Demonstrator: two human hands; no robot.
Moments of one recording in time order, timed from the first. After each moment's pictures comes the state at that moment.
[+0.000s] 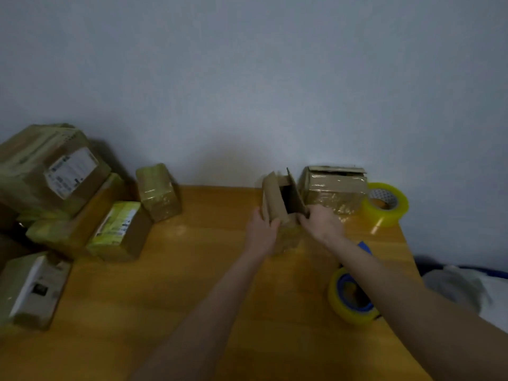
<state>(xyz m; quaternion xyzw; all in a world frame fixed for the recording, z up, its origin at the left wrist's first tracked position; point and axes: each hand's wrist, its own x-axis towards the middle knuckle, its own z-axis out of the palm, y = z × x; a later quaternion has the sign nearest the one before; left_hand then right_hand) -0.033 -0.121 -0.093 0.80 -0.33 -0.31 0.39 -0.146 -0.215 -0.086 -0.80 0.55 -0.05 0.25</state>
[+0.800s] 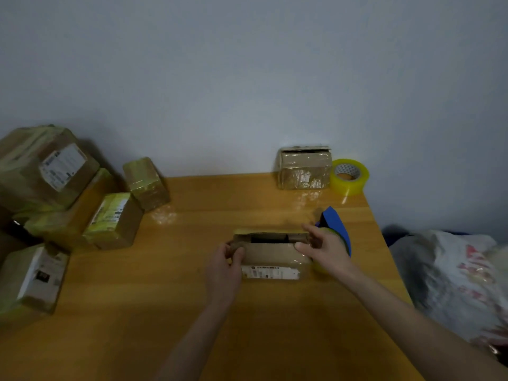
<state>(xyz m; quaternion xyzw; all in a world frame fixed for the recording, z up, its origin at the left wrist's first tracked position) -0.074 0.028 -0.124 0.81 -0.37 -0.15 0.42 -0.270 -0.100 -0.105 -0.71 0.47 -0.19 0.49</state>
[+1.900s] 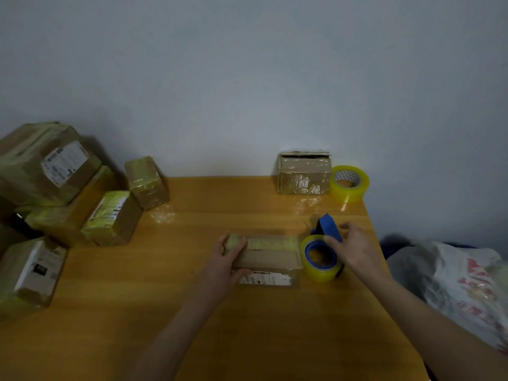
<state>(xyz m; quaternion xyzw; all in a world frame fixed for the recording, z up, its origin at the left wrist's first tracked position) -0.058 0.024 -0.128 0.78 -0.58 -0.13 0.19 -0.312 -0.154 -0.107 -0.70 0.65 -0.09 0.28</state>
